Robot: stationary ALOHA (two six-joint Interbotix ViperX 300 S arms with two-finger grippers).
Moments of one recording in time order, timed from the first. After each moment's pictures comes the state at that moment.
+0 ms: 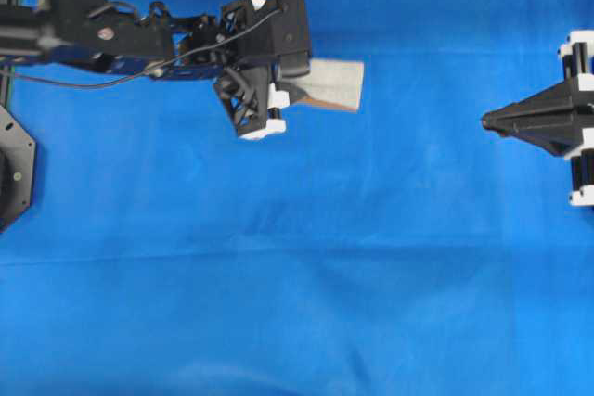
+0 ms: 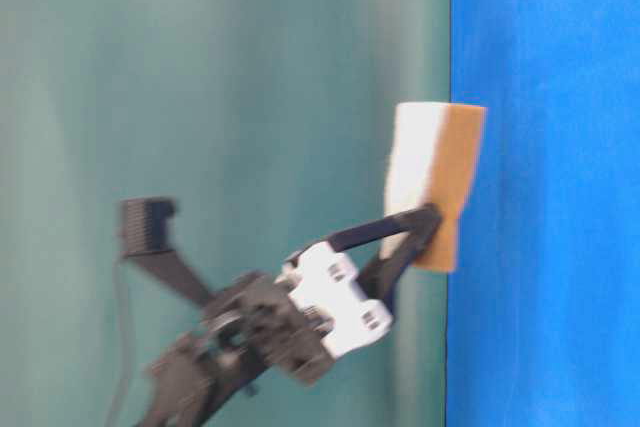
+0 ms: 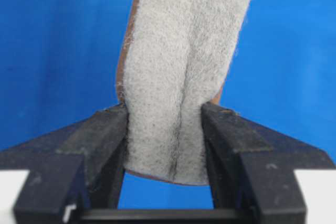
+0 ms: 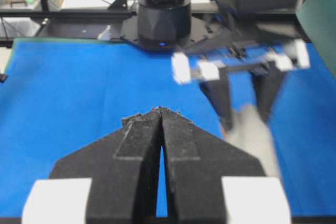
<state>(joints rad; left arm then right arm) 0.21 0.02 0.52 -0.02 0.18 0.14 -0.02 -0.89 1.17 0.00 -0.25 0.01</state>
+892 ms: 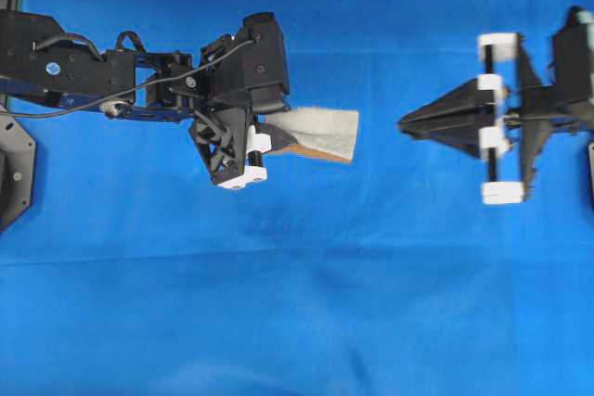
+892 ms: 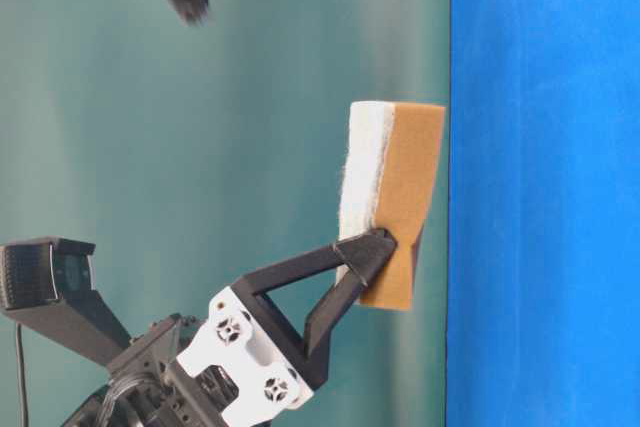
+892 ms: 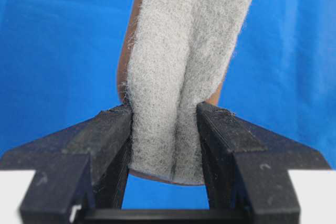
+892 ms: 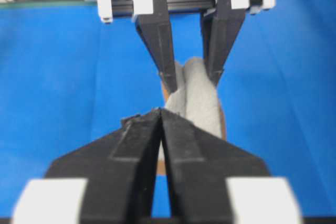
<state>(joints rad) 0.08 -0.10 0.56 -0.02 0.23 -0.04 -0.02 -0.50 0.93 0.01 -0.22 0.06</state>
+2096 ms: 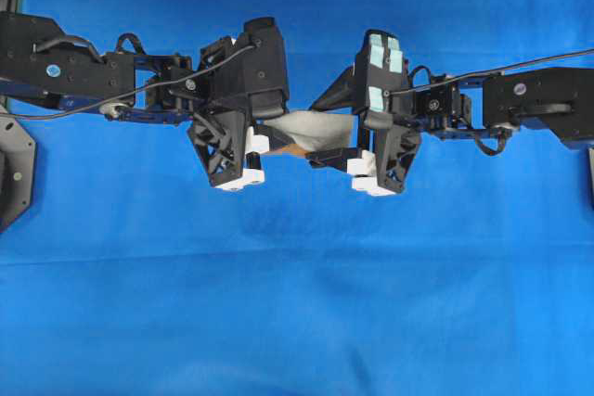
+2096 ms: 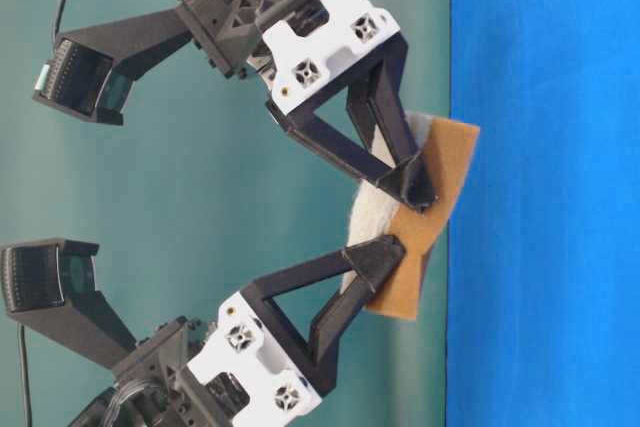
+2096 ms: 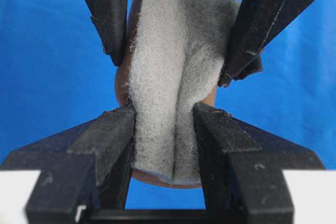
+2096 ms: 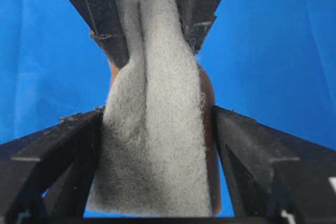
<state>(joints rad) 0.08 -0.10 0.56 -0.02 0.23 -0.01 -0.08 -0.03 0.64 -0.01 -0.05 0.04</state>
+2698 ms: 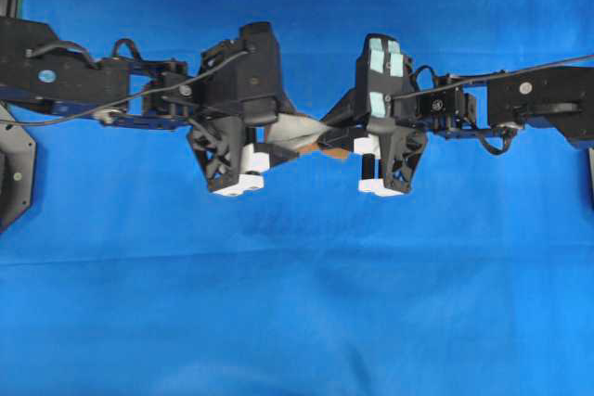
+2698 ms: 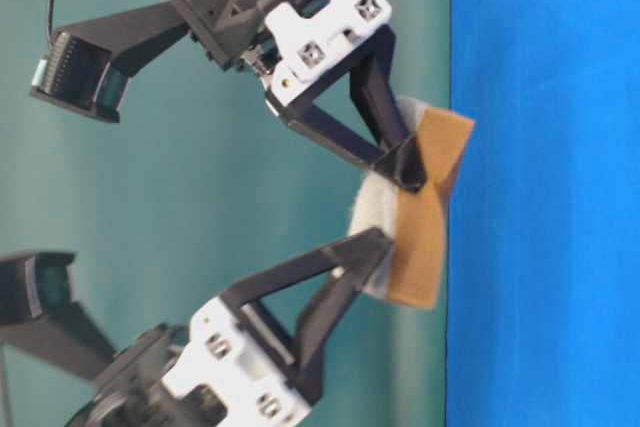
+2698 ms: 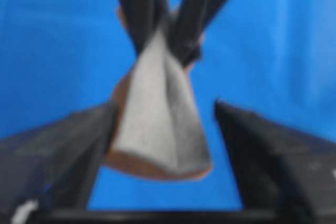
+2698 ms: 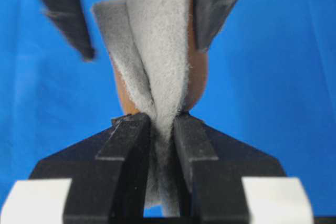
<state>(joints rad) 0.06 -0.14 0.59 -0.03 0.18 -0.01 -0.08 -0.06 0.64 -0.02 0.01 0.03</state>
